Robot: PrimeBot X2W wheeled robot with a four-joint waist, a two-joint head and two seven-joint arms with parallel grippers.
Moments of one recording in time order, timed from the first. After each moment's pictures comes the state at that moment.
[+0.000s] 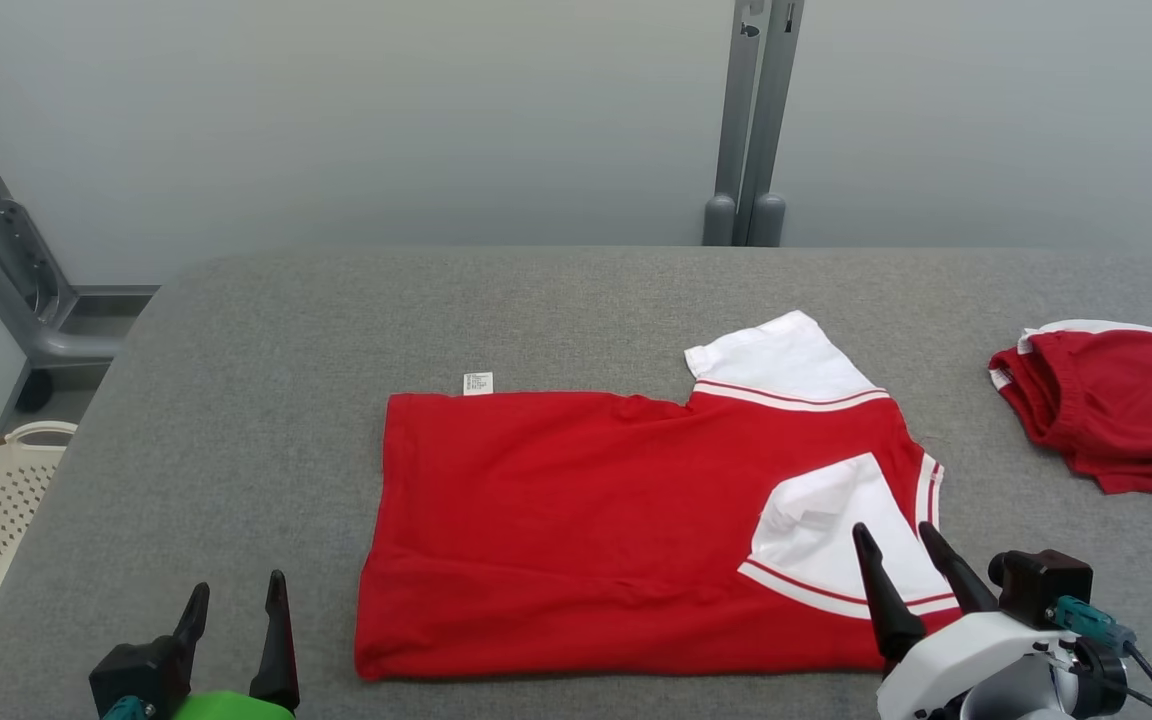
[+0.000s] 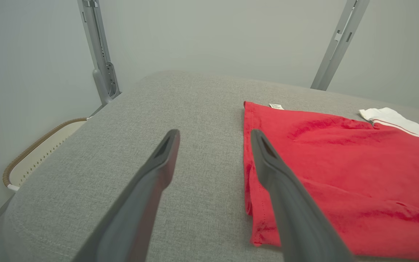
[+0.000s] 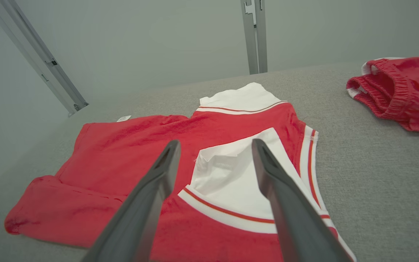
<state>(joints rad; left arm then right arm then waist) 0.02 0.34 -0.37 0.29 -0.61 0.19 -0.26 0.01 -0.05 0.06 0.25 0.29 0.13 -0.08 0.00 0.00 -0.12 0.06</state>
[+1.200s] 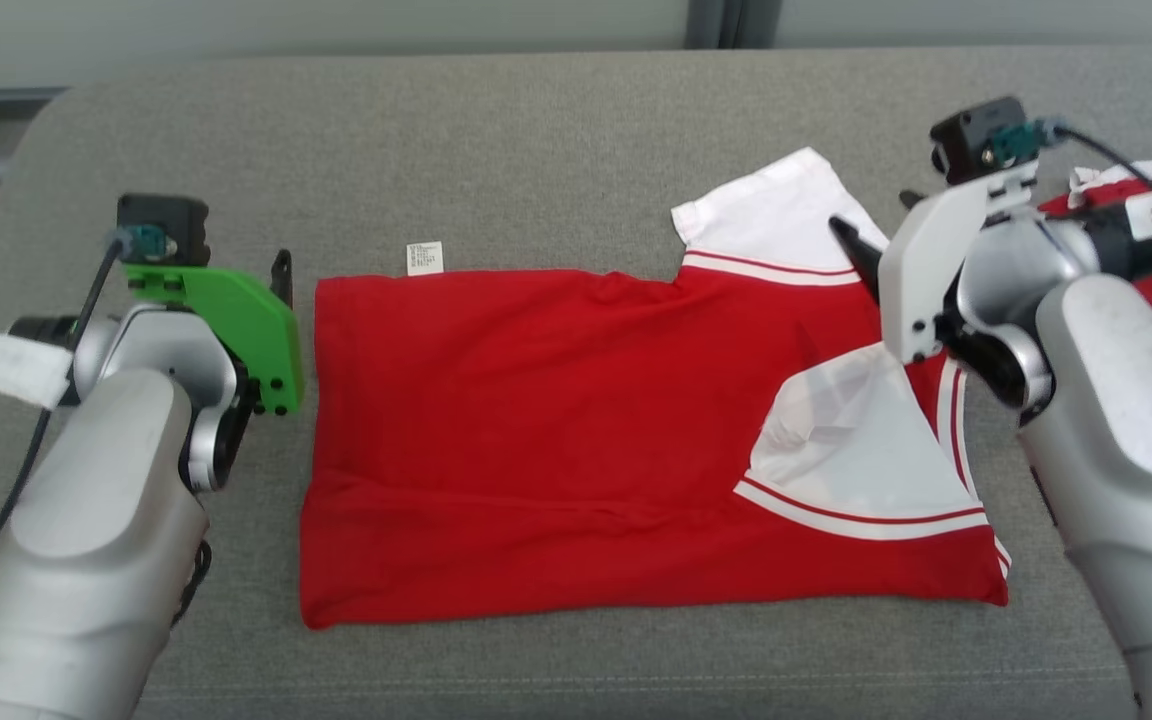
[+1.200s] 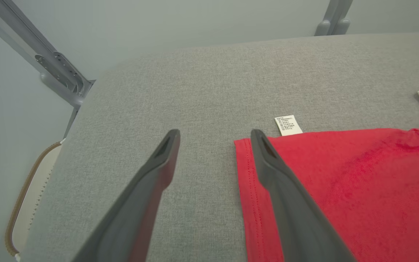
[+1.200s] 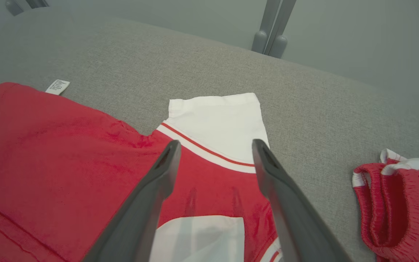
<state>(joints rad) -0.71 0.33 -0.50 0.60 -0.54 0.12 0.25 -0.68 -0.24 0.23 0.36 0.30 0.13 0.57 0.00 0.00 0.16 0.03</state>
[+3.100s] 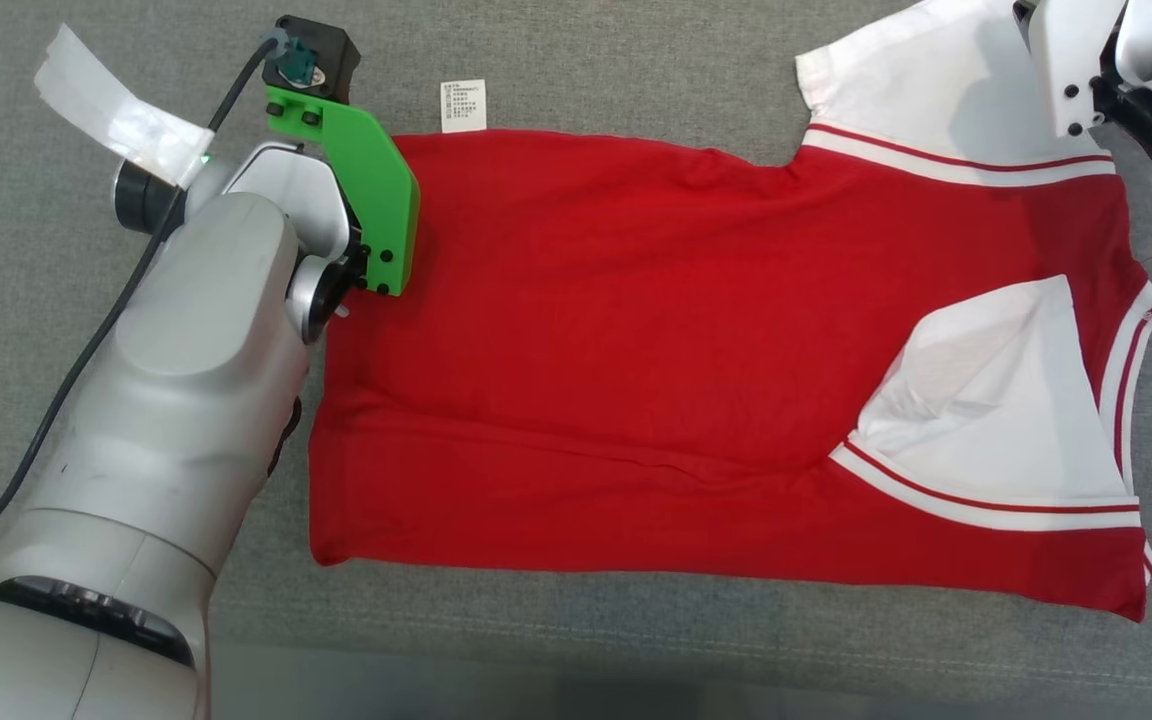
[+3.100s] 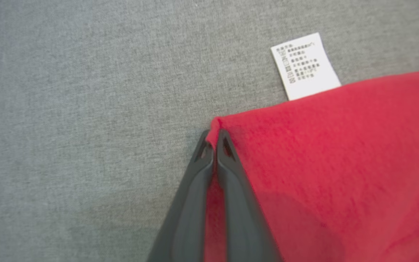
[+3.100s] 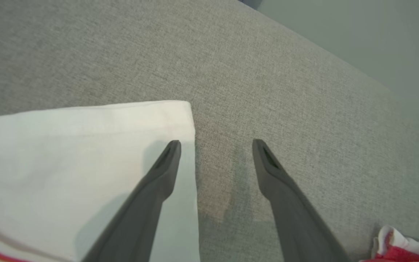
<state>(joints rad) -1.09 0.14 -0.65 0.95 -0.54 -0.05 0.42 -1.27 -0.40 0.53 0.98 0.34 0.13 0.47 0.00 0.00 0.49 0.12</state>
